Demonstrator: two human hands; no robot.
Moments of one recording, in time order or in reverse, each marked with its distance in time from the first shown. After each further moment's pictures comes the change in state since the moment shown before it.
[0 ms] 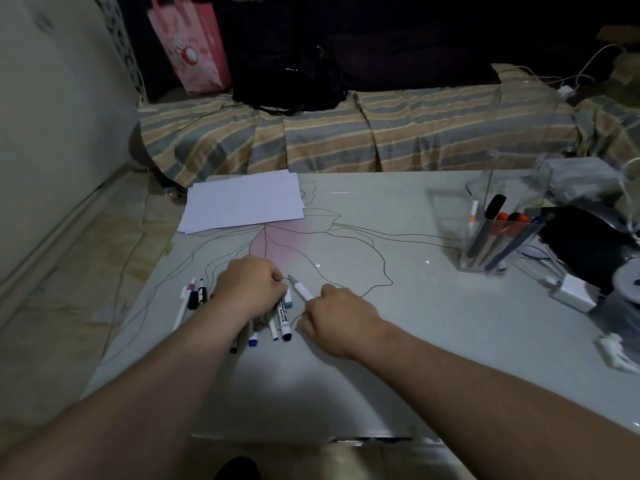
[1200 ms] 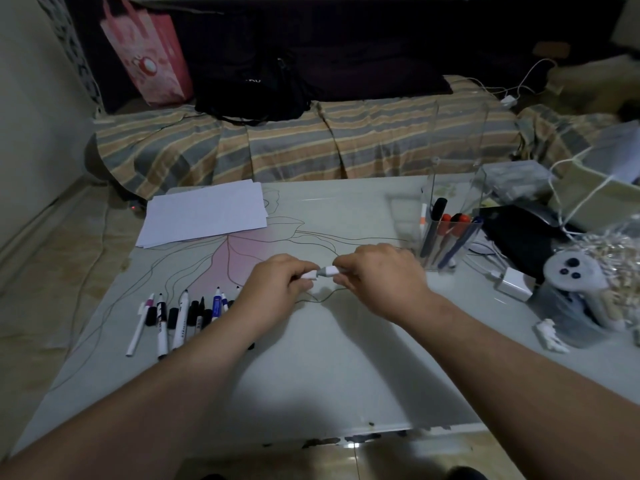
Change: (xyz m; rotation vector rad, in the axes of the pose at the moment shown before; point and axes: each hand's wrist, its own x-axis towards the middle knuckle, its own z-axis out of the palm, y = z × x) left_hand -0.025 0.089 0.005 -0.392 0.039 0.434; right_hand -0.051 0.097 -0.069 -0.139 0.449 0.049
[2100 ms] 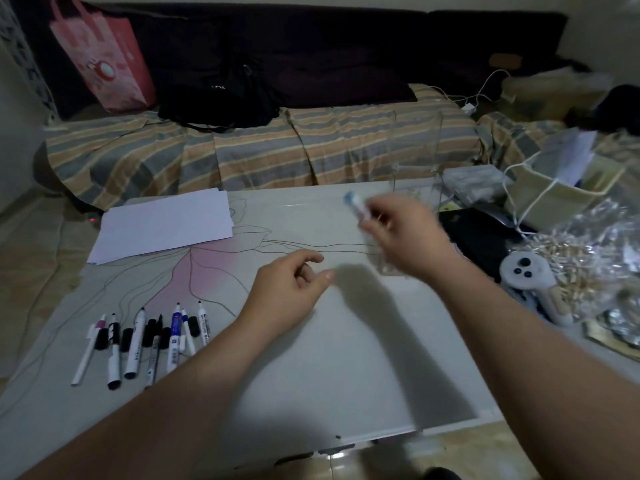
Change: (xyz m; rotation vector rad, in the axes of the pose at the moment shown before) left_hand 0.015 0.063 0.034 -0.332 0.105 -0.078; right_hand 0.006 0.075 -0.065 0.356 0.187 0.183
